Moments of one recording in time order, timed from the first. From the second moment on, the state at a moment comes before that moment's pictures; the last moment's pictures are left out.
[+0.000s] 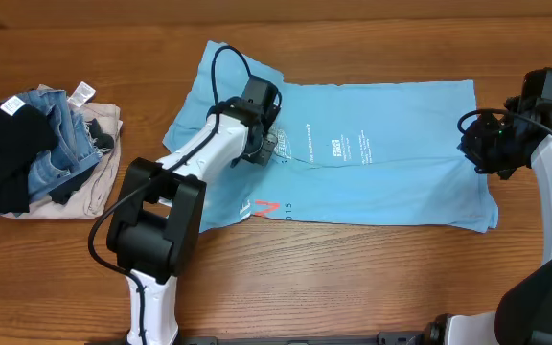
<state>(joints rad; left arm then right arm) -0.41 2.11 1.48 -0.66 -0.09 0.02 -0.28 1.60 1.36 -1.04 -0.22 0.46</state>
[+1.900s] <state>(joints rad) -0.05 2.04 1.27 -1.13 0.23 -0.53 0.61 2.05 1.36 -0.43 -0.45 0.25</state>
